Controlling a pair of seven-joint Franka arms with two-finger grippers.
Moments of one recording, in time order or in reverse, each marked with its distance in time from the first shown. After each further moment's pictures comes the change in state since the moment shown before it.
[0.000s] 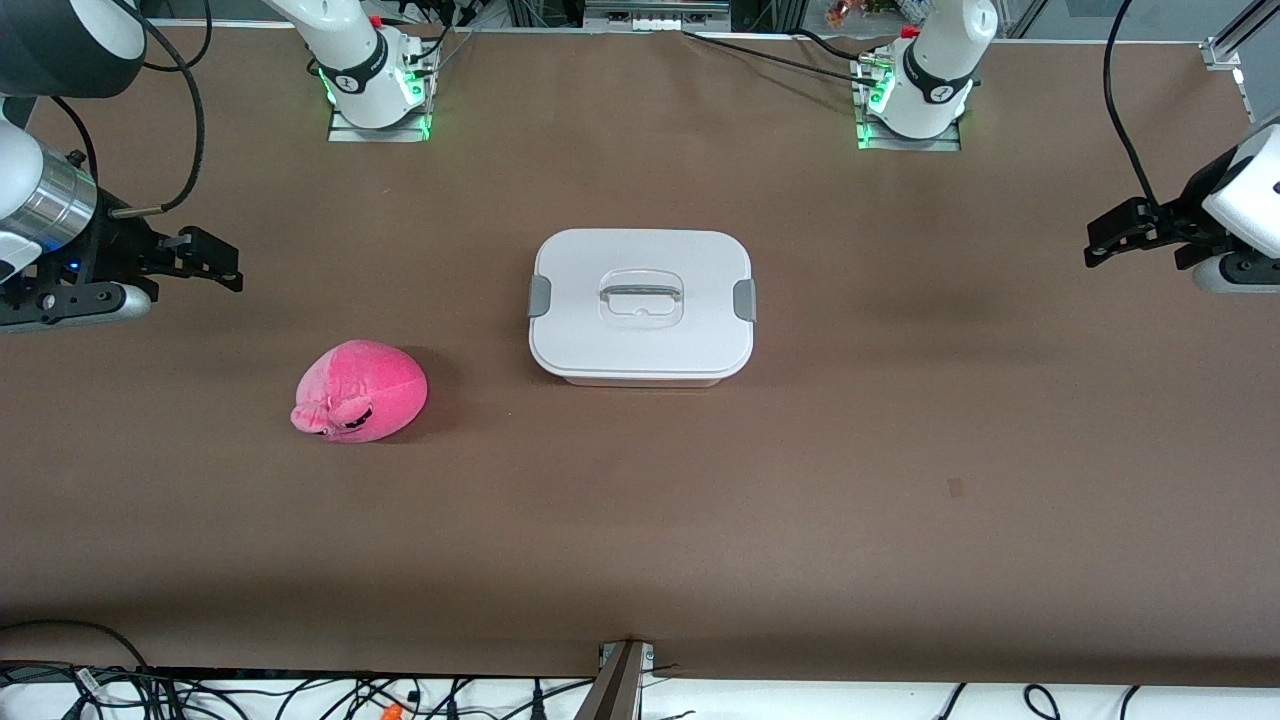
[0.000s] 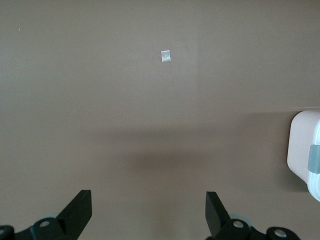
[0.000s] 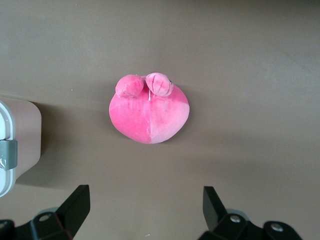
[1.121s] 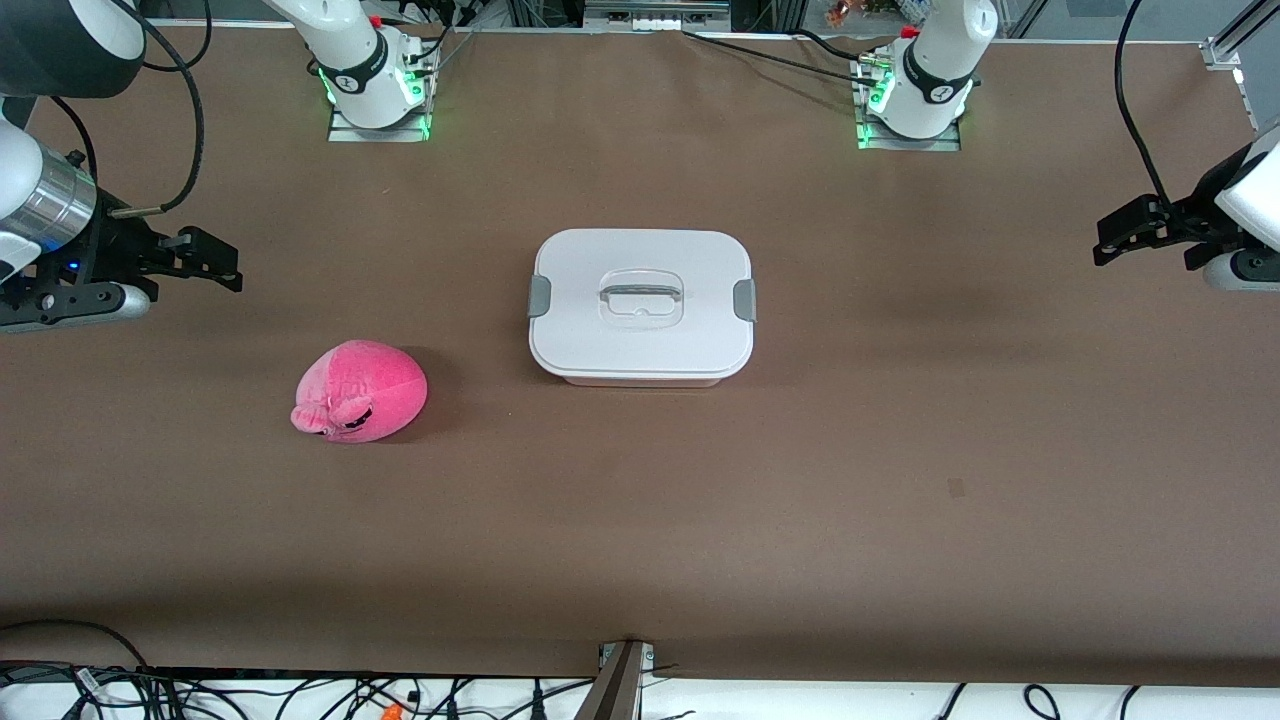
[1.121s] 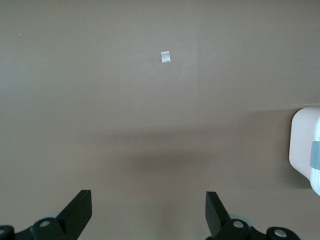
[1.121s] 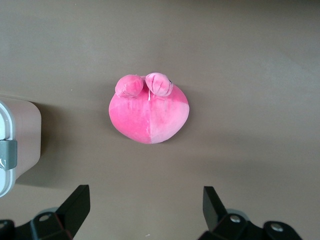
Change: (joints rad) left arm 0.011 -0.001 -0.001 0.005 -0.003 0.000 0.036; right arm -0.001 0.000 0.000 0.000 0.000 0.000 0.000
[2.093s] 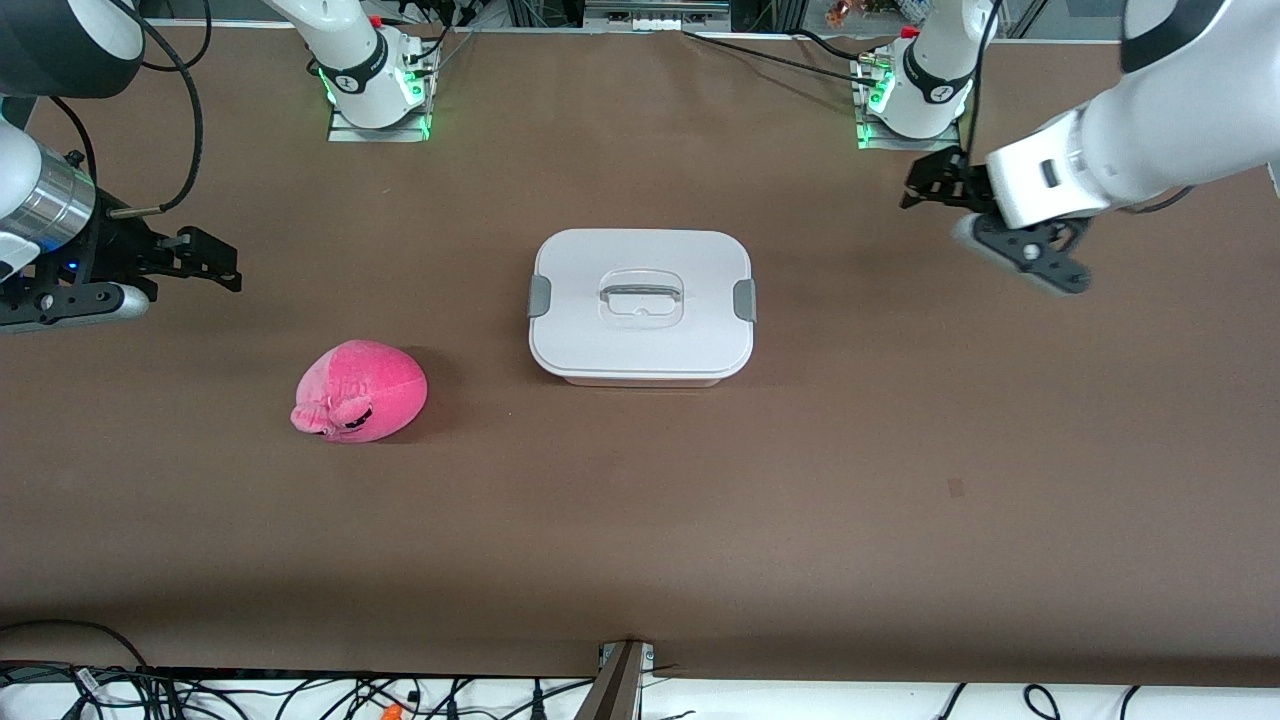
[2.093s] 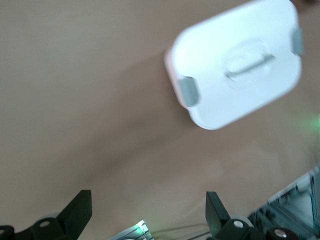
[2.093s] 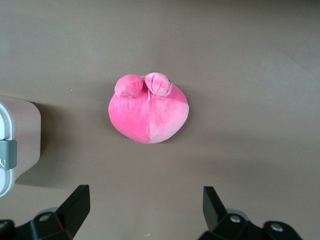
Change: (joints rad) left arm -0.057 0.075 -0.199 -0.010 -0.302 -0.091 0.179; right arm -0.002 0.000 0.000 0.000 0.000 -0.001 0.000
